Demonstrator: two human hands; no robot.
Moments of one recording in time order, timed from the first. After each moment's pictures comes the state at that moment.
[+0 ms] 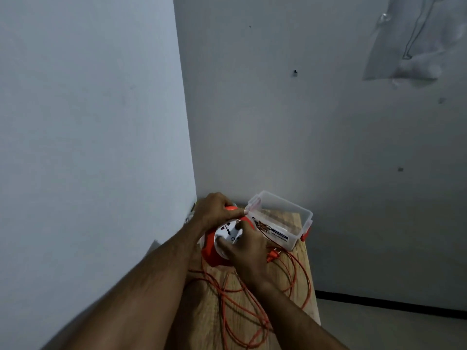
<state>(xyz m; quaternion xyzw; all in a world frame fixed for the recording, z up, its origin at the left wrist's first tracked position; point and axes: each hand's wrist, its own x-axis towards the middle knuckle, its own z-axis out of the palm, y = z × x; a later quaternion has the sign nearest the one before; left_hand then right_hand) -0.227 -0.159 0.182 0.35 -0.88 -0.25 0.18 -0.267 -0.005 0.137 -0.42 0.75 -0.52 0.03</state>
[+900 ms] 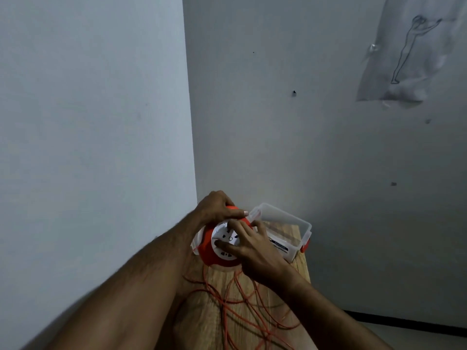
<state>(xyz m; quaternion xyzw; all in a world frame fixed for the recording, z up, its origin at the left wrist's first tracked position) -0.219 -0.171 0.224 0.30 -0.90 -0.30 0.13 -0.299 0.012 0.174 -0.74 0.62 -0.08 -0.24</state>
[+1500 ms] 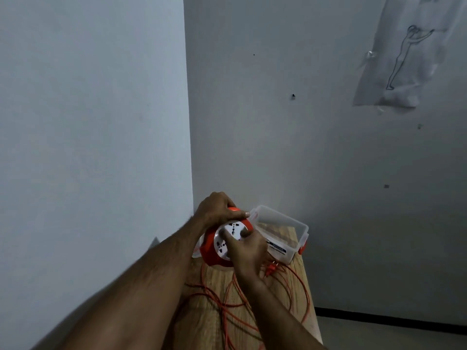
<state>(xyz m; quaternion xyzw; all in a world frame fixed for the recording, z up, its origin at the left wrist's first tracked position) -0.222 -0.177 0.215 0.30 -0.90 -0.27 0.17 -0.237 -0.027 0.167 -0.23 0.74 -0.62 0.08</state>
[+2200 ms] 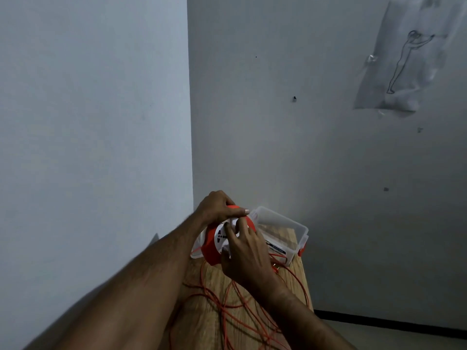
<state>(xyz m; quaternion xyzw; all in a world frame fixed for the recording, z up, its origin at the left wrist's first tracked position) -0.219 -0.177 0.227 0.29 -0.88 -0.32 0.17 -0.257 -0.008 0.170 -0.59 0.75 -0.20 -0.21</state>
